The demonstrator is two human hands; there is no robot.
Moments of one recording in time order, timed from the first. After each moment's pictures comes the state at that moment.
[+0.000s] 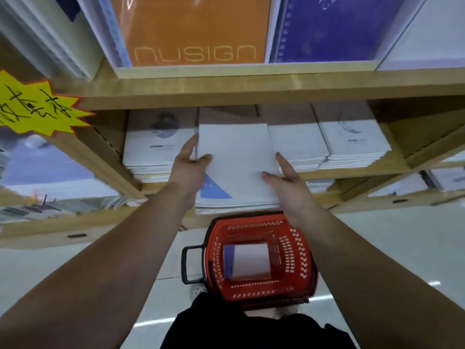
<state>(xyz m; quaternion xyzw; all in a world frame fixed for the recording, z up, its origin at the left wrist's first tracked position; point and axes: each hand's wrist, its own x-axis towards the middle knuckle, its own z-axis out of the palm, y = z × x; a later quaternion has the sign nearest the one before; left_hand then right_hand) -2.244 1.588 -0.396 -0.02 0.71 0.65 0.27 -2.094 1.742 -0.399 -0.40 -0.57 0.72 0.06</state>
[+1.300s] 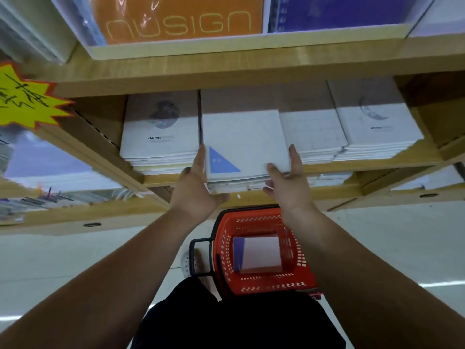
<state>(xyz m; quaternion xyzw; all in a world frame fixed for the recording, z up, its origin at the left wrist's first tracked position) -2.210 1.569 -0.425 0.18 0.92 0.29 0.20 -2.109 1.737 -0.425 -0.45 -0.57 0.68 0.13</state>
